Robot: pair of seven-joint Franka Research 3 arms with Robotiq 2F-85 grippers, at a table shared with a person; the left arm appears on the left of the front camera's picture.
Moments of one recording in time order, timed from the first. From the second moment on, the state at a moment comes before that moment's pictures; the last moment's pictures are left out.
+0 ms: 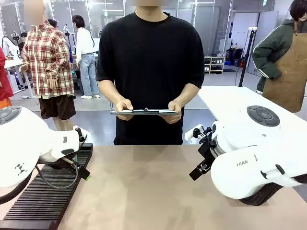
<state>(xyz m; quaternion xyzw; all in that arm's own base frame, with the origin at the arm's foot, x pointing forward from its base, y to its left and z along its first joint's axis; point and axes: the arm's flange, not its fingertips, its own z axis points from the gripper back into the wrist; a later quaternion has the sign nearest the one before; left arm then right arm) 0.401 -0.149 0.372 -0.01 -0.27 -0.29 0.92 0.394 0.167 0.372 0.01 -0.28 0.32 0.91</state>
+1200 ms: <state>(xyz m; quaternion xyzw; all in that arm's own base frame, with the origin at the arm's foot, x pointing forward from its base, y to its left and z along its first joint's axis) 0.403 -0.160 0.392 -0.03 -0.27 -0.30 0.92 0.394 0.169 0.394 0.03 -0.29 0.31 0.90</state>
